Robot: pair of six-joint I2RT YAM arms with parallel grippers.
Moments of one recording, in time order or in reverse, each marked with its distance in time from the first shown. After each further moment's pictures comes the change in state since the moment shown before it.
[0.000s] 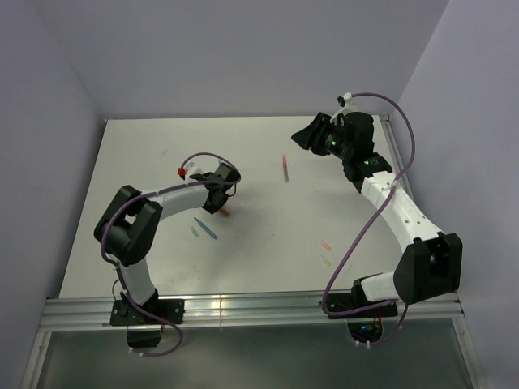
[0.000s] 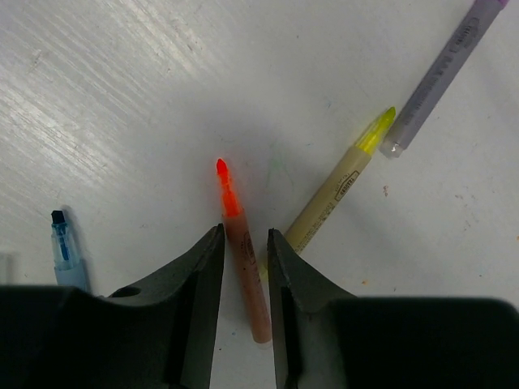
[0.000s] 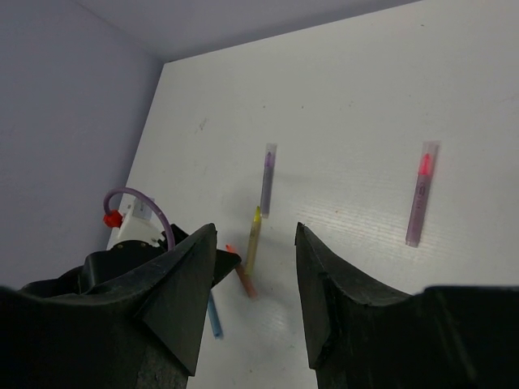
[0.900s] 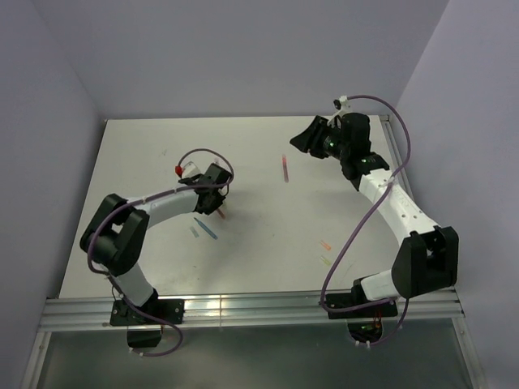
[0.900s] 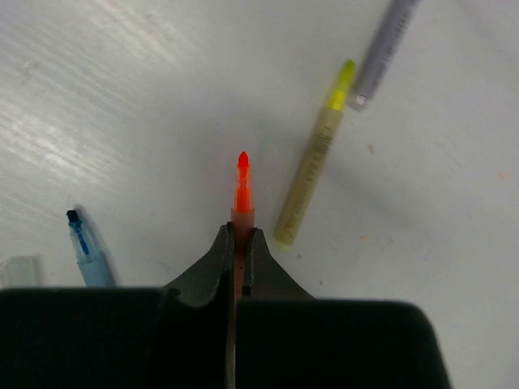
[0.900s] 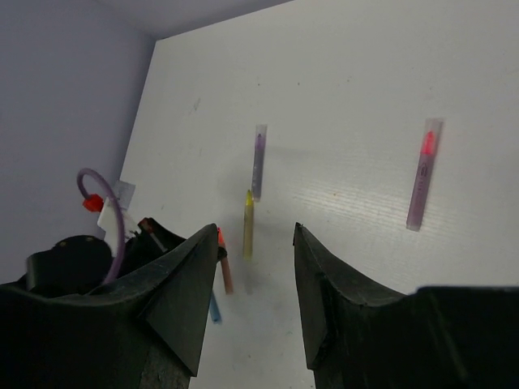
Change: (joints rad) left arm 0.029 -0.085 -0.081 0.078 0.093 0.136; right arm -0.005 0.036 0.000 -0.024 -0.029 -0.001
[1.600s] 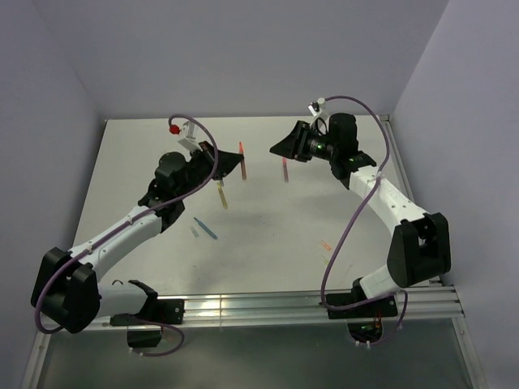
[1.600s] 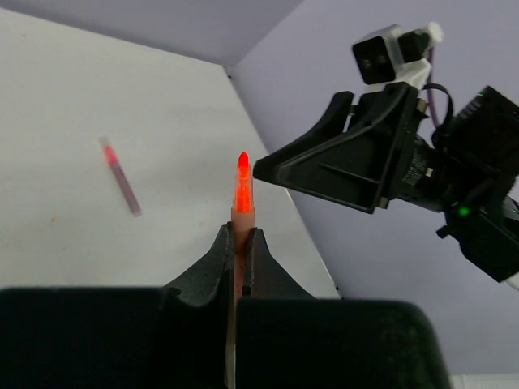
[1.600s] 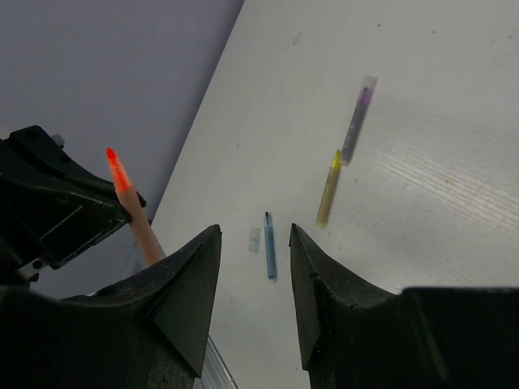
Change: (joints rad) left arm 0.067 -0.463 -0.202 0.855 0.627 0.440; right arm 0.060 0.083 0.000 0.116 -0.286 0.044
